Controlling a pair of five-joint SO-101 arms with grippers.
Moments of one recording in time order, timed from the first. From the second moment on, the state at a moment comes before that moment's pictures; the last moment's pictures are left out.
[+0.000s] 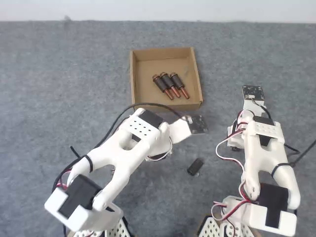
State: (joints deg) left arm 28.0 -2.8 35.2 72.0 -36.2; right arm 9.3 -8.8 46.8 48.9 8.0
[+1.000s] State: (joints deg) left arm 27.9 -25.6 49.4 76.3 -7.4; right arm 9.3 -8.8 46.8 48.4 9.4
